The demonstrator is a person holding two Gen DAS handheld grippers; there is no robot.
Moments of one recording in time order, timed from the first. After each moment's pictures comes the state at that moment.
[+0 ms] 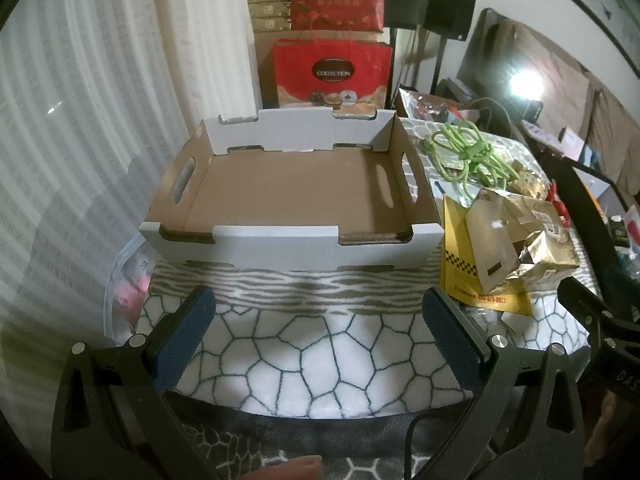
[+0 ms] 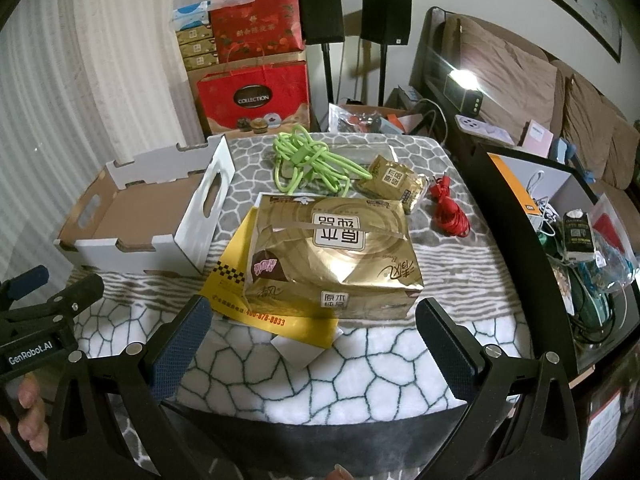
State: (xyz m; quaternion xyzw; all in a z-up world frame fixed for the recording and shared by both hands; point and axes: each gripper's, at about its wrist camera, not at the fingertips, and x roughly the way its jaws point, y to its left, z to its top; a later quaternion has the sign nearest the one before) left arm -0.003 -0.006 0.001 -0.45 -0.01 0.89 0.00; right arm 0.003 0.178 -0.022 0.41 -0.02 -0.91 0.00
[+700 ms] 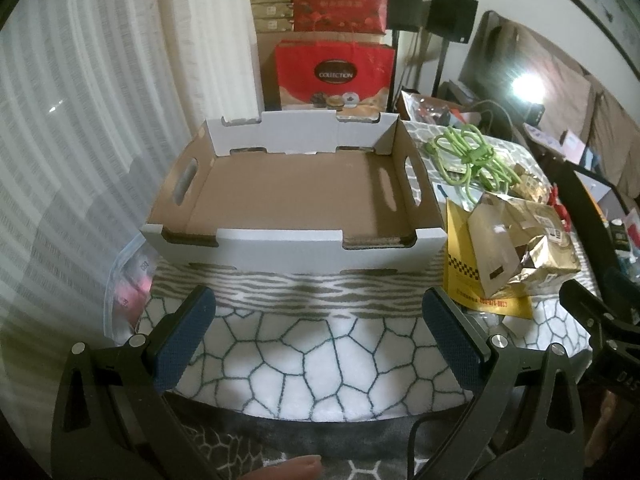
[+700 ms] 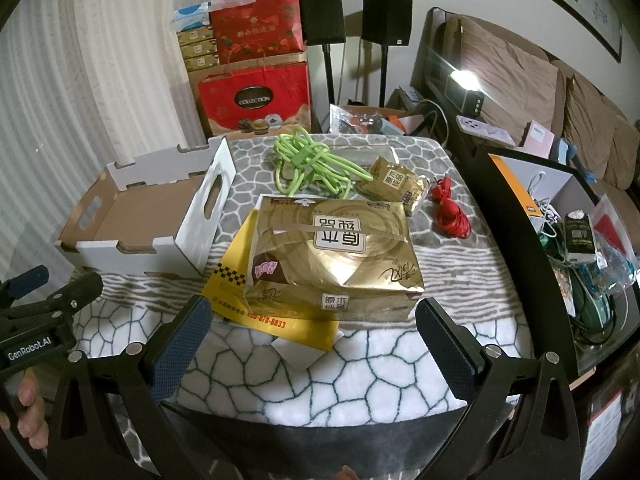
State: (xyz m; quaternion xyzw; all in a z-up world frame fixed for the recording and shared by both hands) left arm -0.006 -0.007 0.003 -0.45 -0.01 0.89 0.00; right arm 0.003 0.177 -0.022 0.41 -0.02 -0.91 0.00
